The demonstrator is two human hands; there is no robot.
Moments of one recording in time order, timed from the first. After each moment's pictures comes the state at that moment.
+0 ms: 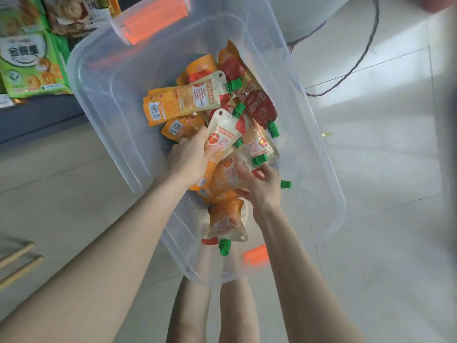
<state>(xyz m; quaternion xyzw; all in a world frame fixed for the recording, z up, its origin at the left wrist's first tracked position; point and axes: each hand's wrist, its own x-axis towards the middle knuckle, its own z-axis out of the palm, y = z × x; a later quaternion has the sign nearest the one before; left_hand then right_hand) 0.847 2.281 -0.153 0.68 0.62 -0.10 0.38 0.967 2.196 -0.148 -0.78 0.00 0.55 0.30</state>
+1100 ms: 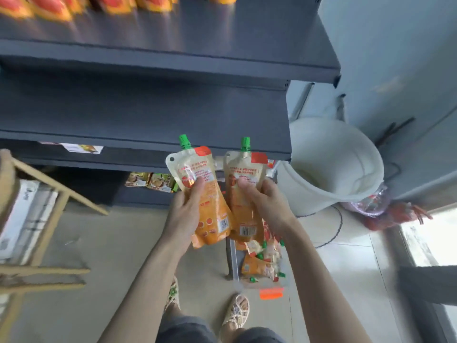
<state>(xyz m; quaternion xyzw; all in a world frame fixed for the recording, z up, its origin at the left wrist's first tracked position) 0.690 2.169 0.365 0.20 0.65 0.50 0.54 0.847 2.214 0.367 -0.50 -0.51 0.62 0.32</state>
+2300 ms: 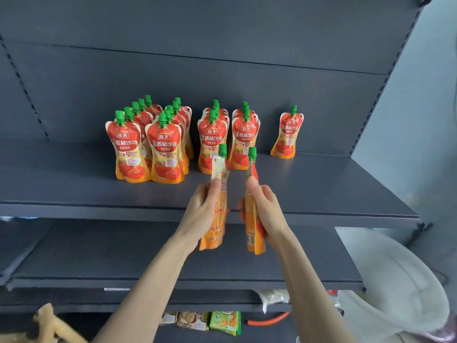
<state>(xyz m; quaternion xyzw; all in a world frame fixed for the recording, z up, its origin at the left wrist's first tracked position) 0.389 2.373 0.507 0.51 0.52 0.52 0.44 0.532 2.400 0.502 -0.44 -0.53 0.54 0.48</state>
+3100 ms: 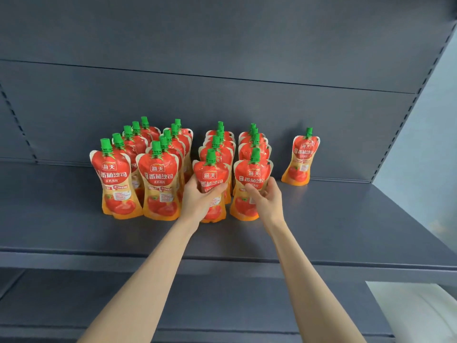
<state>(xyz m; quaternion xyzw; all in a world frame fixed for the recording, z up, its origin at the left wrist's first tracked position) 0.357 2.540 0.499 0.48 0.51 0.62 0.36 0.516 2.561 0.492 -0.44 -0.55 0.40 0.59</state>
